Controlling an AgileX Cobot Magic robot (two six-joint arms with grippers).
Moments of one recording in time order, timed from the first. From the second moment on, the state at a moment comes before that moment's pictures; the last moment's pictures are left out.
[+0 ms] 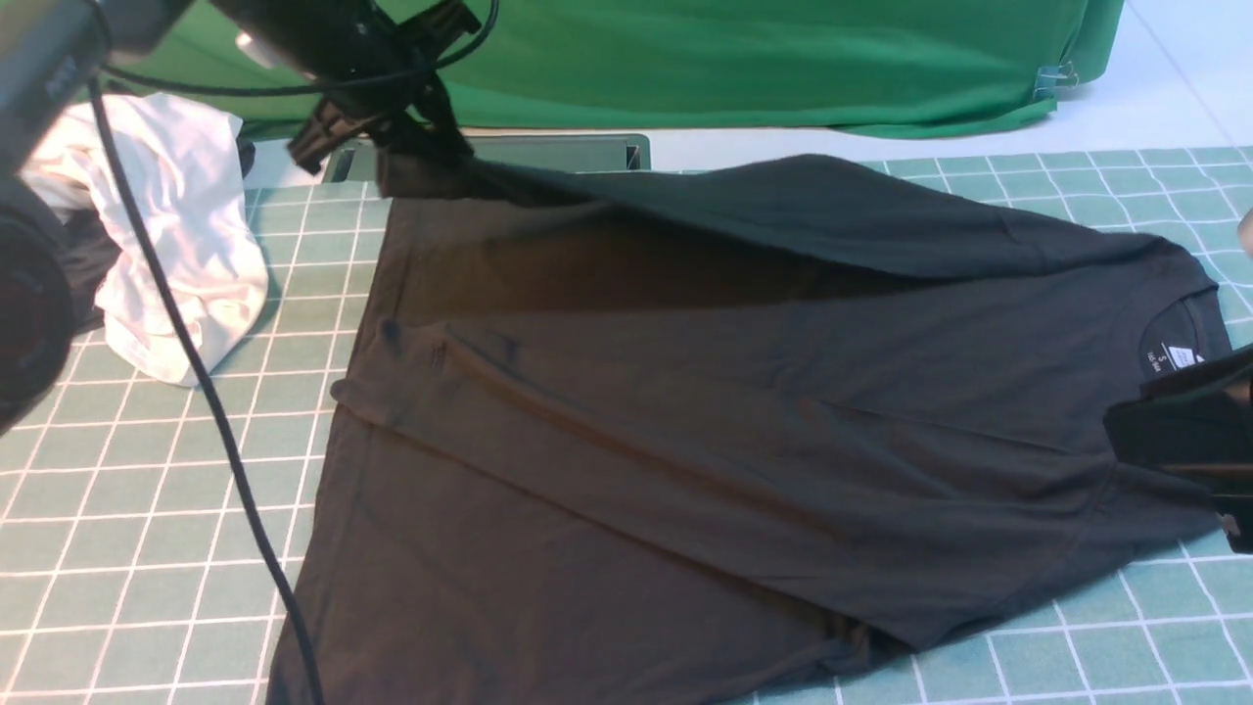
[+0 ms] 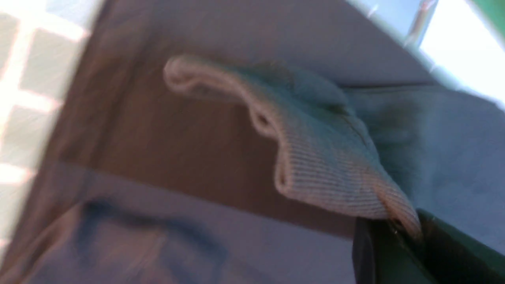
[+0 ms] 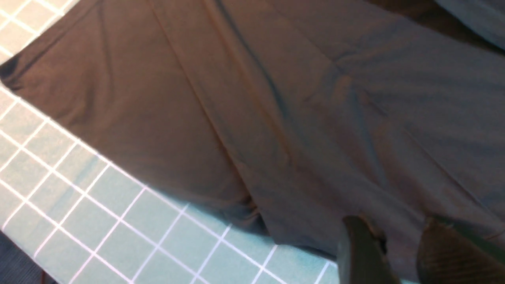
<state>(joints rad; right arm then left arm) 0.32 0.91 -0.89 0.28 0.92 -0.27 -0.09 2.22 -2.19 -0.36 1.18 -0.42</state>
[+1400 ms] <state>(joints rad) 0.32 0.91 -0.89 0.29 0.93 -0.22 -0.20 1.88 -1.49 -0.16 1.21 -0.33</state>
